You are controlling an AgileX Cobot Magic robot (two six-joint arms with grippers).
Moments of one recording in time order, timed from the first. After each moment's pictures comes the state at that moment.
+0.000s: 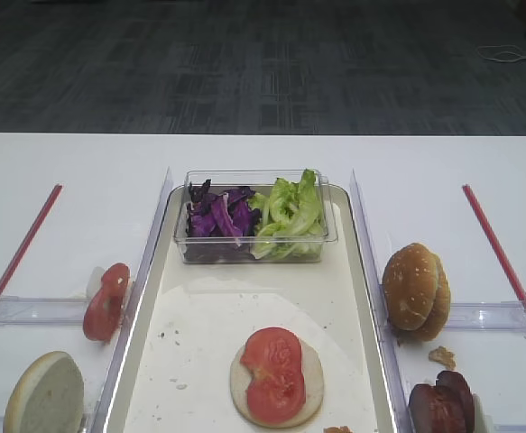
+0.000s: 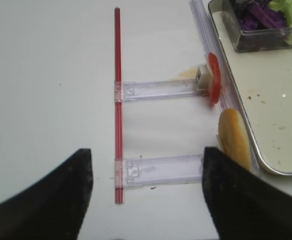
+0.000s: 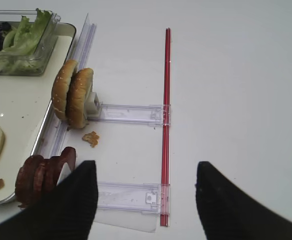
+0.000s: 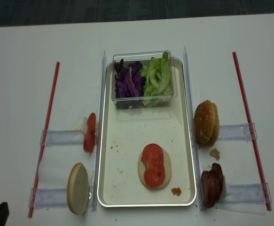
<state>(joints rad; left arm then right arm) -0.05 -0.02 -0.49 0.02 1.19 -0.04 -0.02 -0.02 -0.47 0.12 1.14 -0.08</state>
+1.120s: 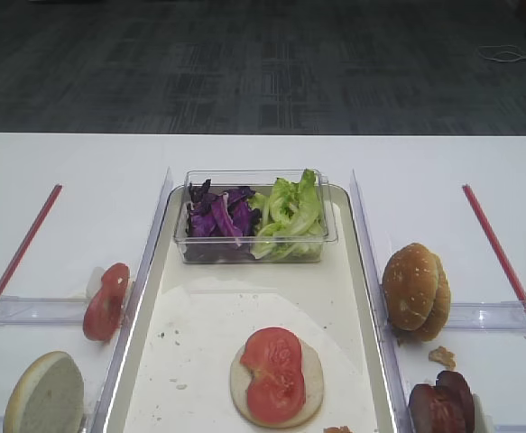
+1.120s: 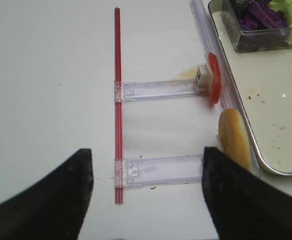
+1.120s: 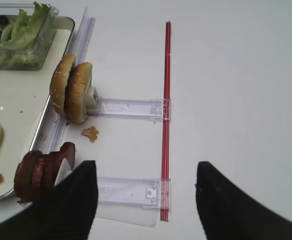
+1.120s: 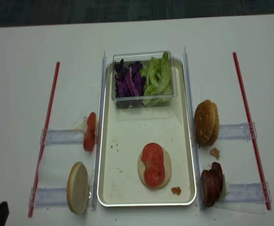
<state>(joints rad) -0.05 -0.02 -0.49 0.02 1.19 -0.04 -0.02 0.00 -0.47 0.12 1.14 -0.08</state>
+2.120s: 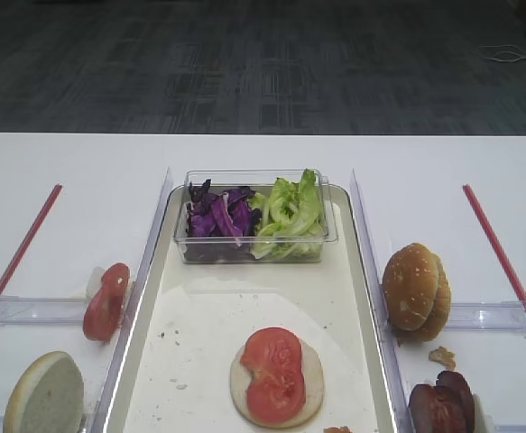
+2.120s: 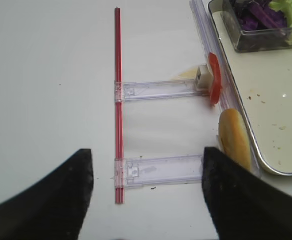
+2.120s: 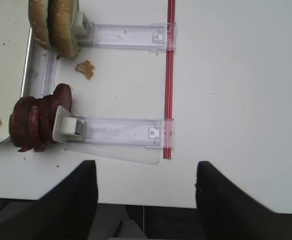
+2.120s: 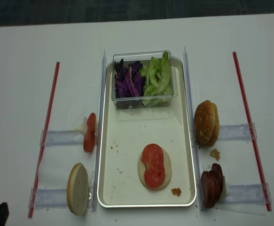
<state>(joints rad) -0.05 -0.02 -0.49 0.02 1.19 -0.04 -0.02 0.37 -0.57 0.12 1.26 -0.07</state>
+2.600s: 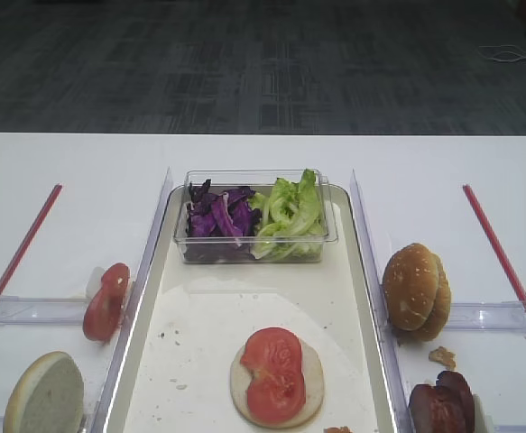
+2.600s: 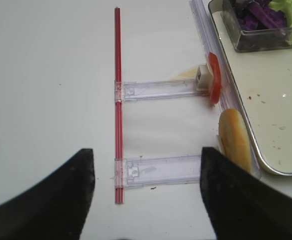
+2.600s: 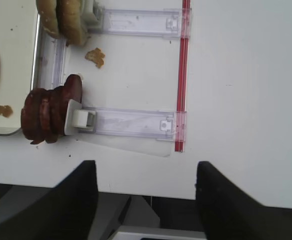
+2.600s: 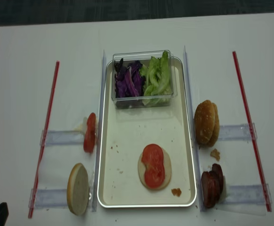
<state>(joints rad) -0.05 -0.02 -0.49 0.02 1.19 -0.04 0.02 0.53 -0.62 0.13 1.26 -0.04</state>
